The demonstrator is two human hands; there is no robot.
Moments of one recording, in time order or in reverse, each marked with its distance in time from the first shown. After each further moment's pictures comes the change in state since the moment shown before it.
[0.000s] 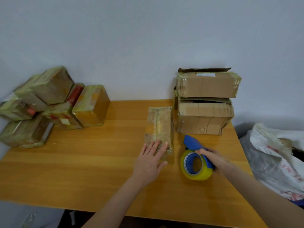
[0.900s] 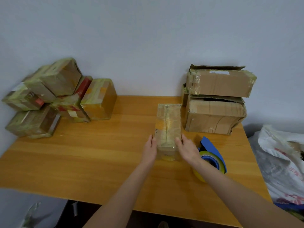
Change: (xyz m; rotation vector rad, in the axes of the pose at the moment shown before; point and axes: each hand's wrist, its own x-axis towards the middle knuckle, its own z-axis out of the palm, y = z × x) left_hand 0.018 -0.006 -0.014 -1.078 0.171 -0.644; right_hand -0.022 -0.047 0.118 -0.605 0.125 -0.340
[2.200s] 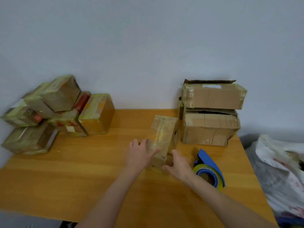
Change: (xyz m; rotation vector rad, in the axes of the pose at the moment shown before) left_hand 0.027 0.022 -0.037 0.967 0.024 0.149; right_hand -0.008 -0.007 0.004 -0.041 -0.132 -0.195
